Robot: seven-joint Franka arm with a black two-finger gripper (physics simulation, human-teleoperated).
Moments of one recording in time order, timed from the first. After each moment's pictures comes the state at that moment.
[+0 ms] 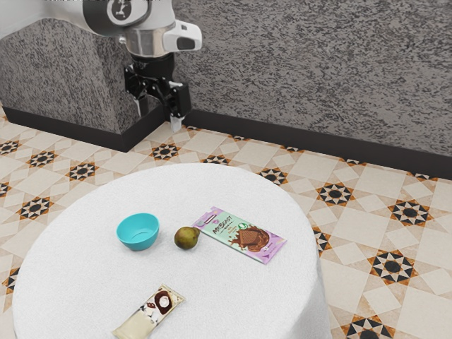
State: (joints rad) arm -0.25 0.04 0.03 -1.49 0.12 1.50 -0.06
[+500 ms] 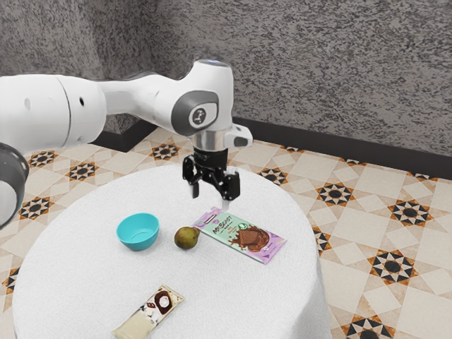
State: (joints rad) arm -0.24 0.39 0.01 -1.59 0.01 1.78 -0.09
